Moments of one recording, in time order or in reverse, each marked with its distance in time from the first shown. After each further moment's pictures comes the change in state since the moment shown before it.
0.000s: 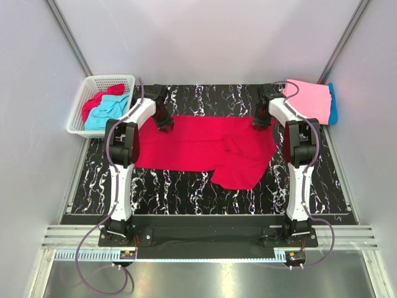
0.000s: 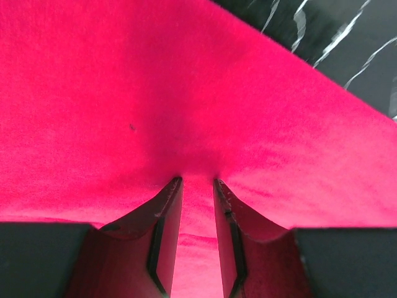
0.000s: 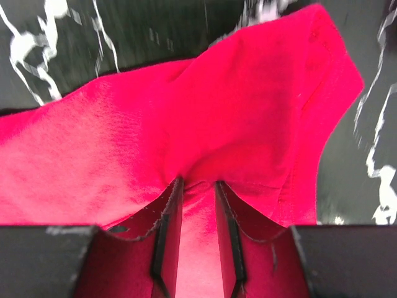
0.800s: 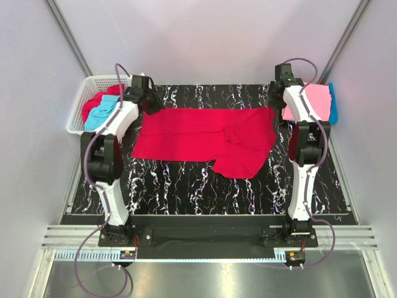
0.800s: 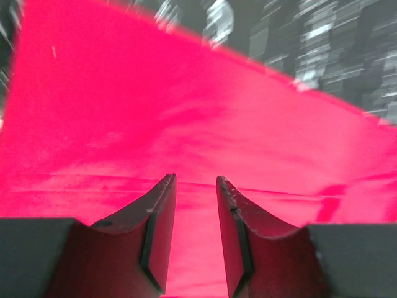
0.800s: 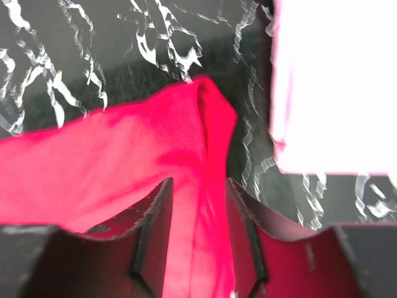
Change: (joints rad) left arm 0.066 -0.300 -0.258 0.373 0.077 0.108; right arm -0.098 0.083 0.369 -0.074 0.047 -0.145
